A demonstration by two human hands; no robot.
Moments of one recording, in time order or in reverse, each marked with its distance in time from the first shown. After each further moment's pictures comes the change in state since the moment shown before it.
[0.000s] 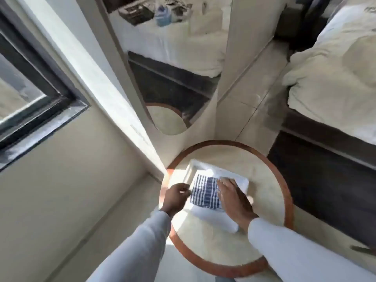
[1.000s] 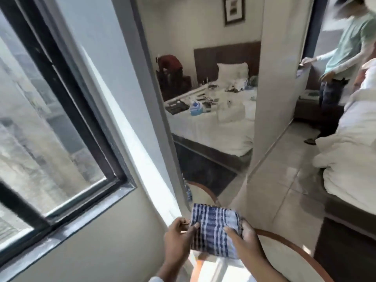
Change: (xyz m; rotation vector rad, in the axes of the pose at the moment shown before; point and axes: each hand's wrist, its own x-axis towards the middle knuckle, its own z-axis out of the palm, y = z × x) left_hand -0.015 0.098 -0.169 -0.441 0.445 0.147; right_hand 0.093 -0.104 -0.136 1.200 0.220 0.192
